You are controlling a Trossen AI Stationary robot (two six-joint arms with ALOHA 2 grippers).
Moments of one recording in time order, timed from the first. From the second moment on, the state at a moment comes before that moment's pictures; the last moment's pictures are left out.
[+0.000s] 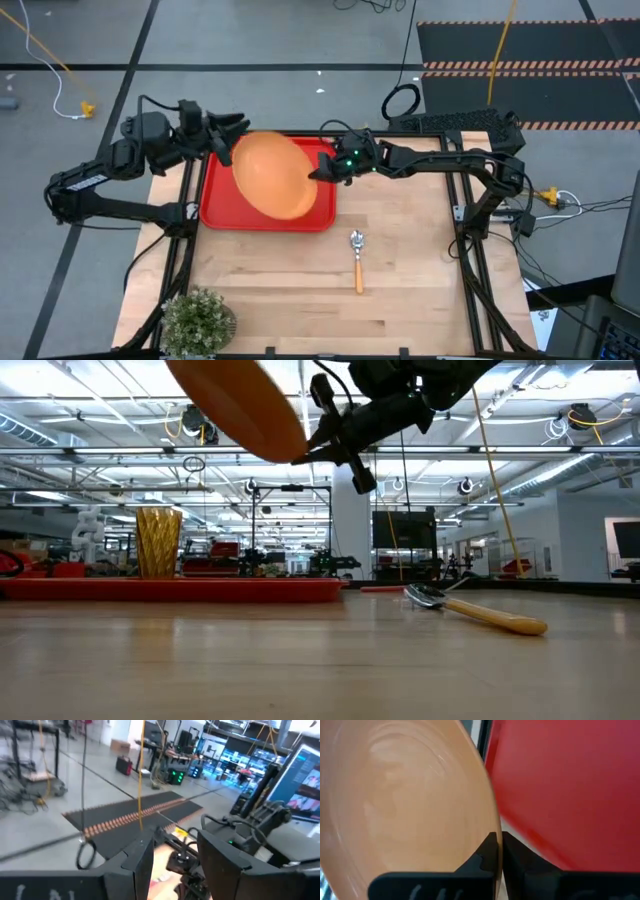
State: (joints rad) left arm 0.21 0.88 1.24 -0.40 -0.36 -0.31; right arm -0.31 1.68 1.17 0.07 -0.30 1.30
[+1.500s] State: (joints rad) left arm 0.21 0.87 1.24 -0.25 -0.39 -0.11; right arm -0.33 2.14 1.73 -0.46 -0.05 1.16
